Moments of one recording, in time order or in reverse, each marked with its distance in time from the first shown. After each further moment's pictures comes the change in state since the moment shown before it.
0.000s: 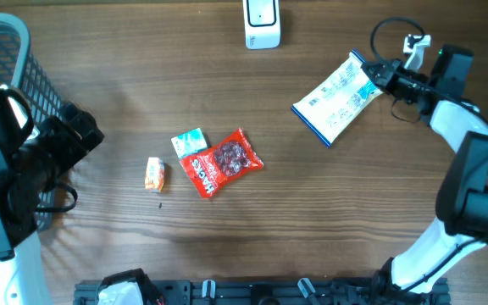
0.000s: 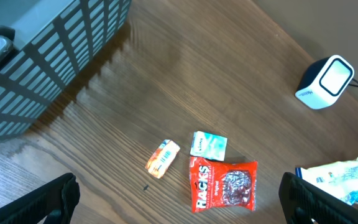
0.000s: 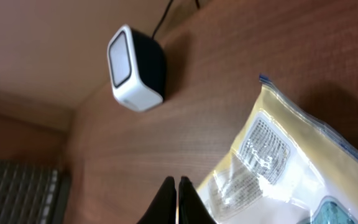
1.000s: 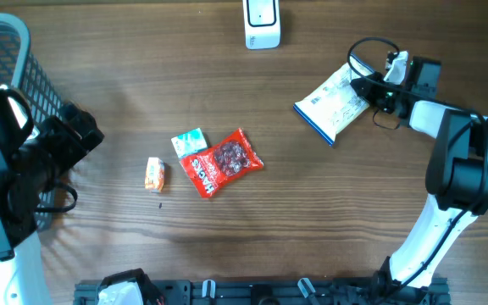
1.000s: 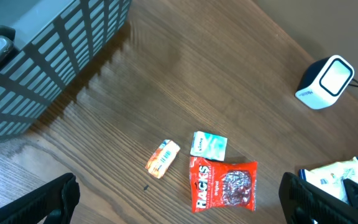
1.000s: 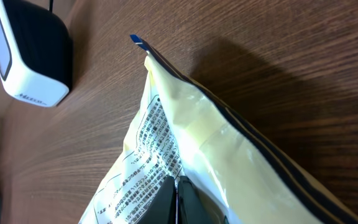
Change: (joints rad) left arm 0.000 0.000 0.000 0.000 0.000 0.000; right arm 0.046 0.170 0.009 0.005 0.204 -0.031
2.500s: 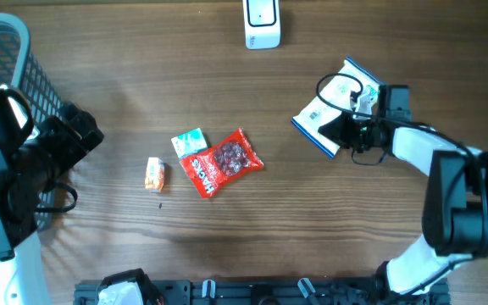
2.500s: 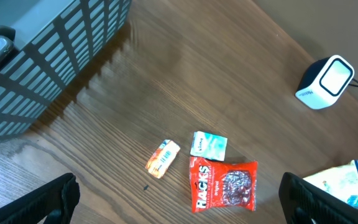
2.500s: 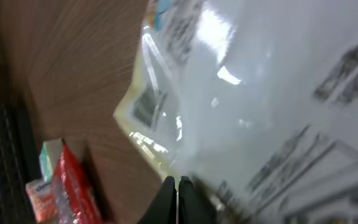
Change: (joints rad) left arm 0.000 0.000 0.000 0.000 0.000 0.000; right arm 0.159 -0.318 -0.291 -0.298 -0.050 0.017
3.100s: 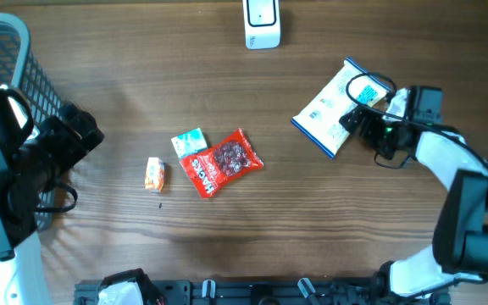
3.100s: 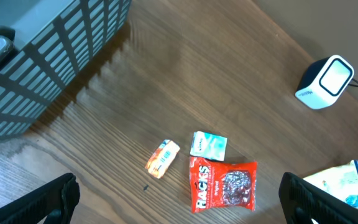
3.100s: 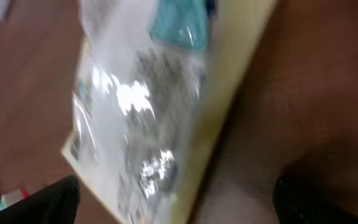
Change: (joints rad) left arm 0.000 0.000 0.000 0.000 0.000 0.000; right arm -0.125 -0.082 -0.001 -0.080 0.207 -0.018
